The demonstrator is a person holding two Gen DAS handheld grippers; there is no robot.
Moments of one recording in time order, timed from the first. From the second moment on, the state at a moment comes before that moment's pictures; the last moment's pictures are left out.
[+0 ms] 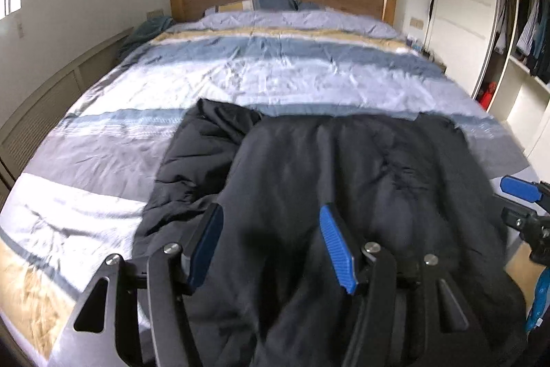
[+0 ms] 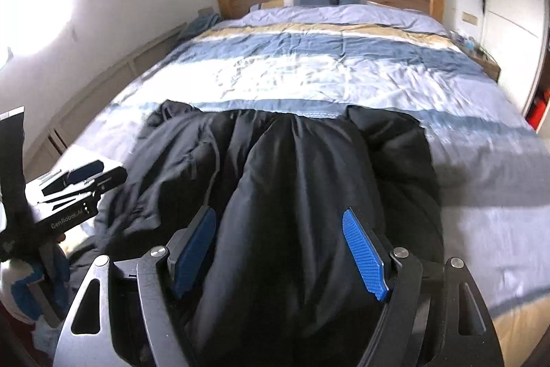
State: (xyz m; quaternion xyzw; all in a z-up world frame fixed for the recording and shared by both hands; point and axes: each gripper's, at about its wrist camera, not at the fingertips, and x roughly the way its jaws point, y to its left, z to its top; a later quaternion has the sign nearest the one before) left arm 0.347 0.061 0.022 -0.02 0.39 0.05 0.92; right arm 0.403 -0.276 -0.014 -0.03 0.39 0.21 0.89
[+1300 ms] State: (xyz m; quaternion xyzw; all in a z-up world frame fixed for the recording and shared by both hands) left arm 0.296 0.040 -0.028 -0.02 0.41 -0.02 0.91; right arm 0.365 -0.283 -0.071 -0.04 0.43 0.27 0.86
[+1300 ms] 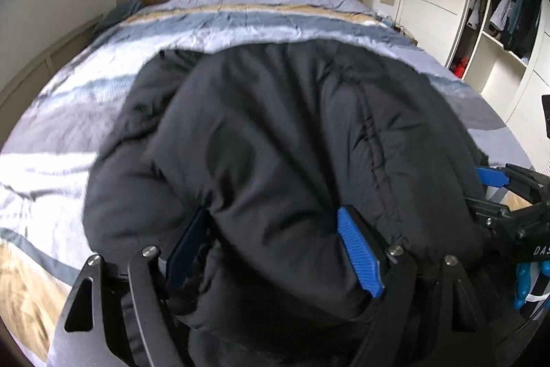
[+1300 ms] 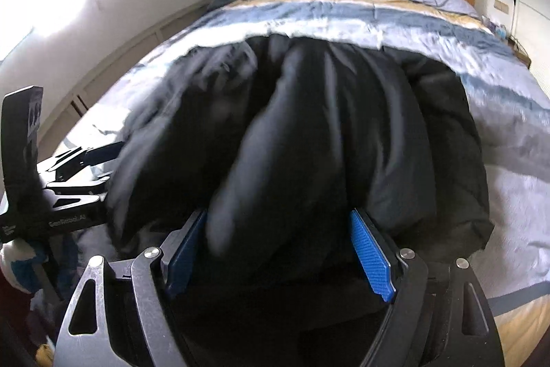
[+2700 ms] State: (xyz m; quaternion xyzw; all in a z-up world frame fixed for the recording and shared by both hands) left arm 0.280 0.035 -0.035 -0.03 0.43 0.00 0.90; right arm 0.371 -0.277 -0.100 -0.01 0.49 0.22 0.84
